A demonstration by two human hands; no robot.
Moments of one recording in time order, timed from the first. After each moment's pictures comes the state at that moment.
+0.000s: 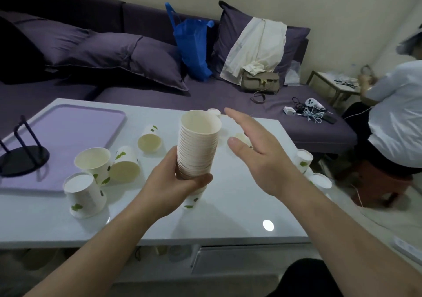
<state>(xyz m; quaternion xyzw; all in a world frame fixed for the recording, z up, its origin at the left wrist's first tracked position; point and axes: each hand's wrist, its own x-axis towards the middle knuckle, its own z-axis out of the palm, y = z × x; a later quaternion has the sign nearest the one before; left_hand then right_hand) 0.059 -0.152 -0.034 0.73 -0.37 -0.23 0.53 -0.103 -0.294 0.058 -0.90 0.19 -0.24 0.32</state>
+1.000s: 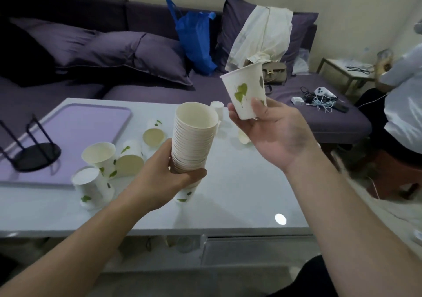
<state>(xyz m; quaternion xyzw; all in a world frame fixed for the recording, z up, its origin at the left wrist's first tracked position) 0.061 -0.136 -0.024 0.76 -0.37 -0.22 0.49 -0.095 -0.319 0.074 -0.42 0.12 -0.29 0.85</state>
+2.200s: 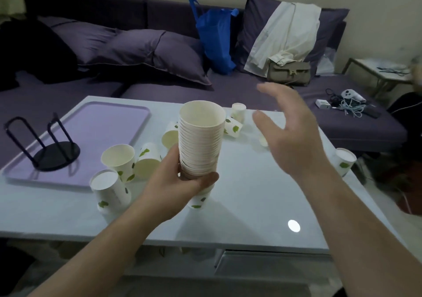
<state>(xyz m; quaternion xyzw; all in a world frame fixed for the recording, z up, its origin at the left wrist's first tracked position) 0.079 -0.129 -0.031 0.74 -0.34 -0.22 0.54 -0.060 -0.320 0.049 -0.85 0.20 -0.40 0.26</state>
